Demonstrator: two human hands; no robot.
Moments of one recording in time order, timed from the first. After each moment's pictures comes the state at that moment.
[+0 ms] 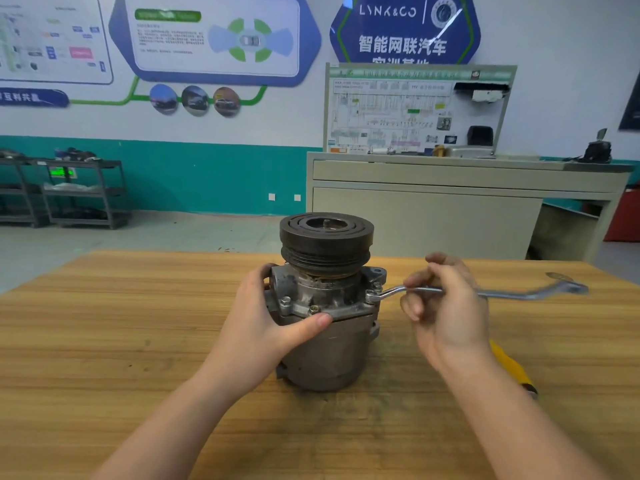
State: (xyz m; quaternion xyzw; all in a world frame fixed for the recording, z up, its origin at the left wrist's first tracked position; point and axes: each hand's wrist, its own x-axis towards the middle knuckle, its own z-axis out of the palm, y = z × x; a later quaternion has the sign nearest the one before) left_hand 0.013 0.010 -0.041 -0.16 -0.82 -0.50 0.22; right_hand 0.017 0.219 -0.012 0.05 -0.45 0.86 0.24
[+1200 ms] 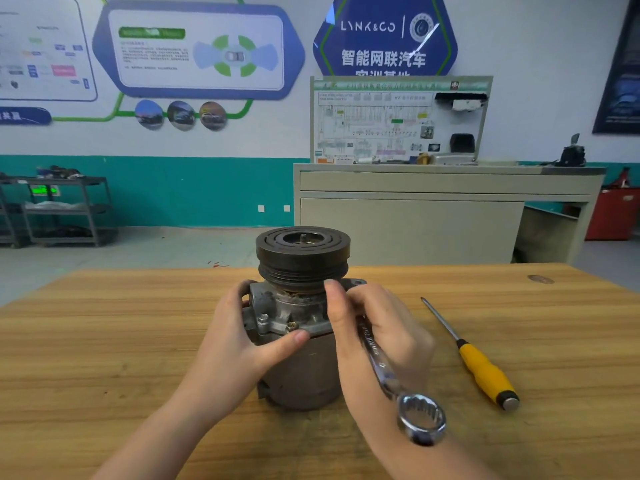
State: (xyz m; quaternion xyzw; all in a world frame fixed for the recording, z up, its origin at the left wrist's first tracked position) left_hand 0.011 0.008 -0.041 -0.18 -0.81 -0.50 0.24; right_hand 0.051 0.169 -0.022 0.16 -0.69 0.33 0.63
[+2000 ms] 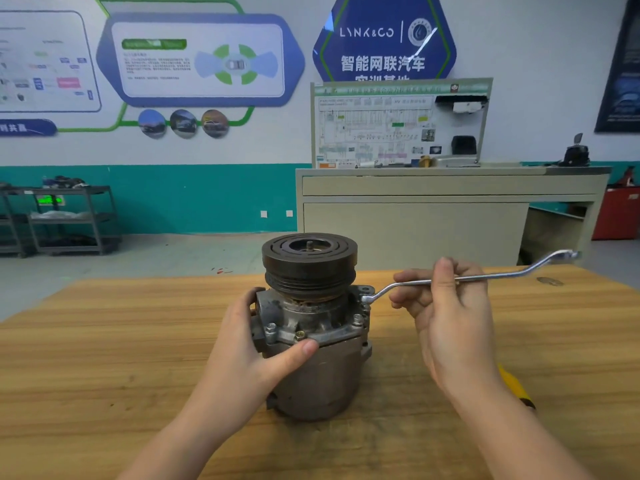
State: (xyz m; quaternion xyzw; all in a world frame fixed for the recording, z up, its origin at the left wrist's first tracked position) left_hand 0.009 0.007 -0.047 -0.18 -0.80 -0.52 0.23; right_hand 0.017 0.226 -0.010 0.16 -0.48 0.79 0.34
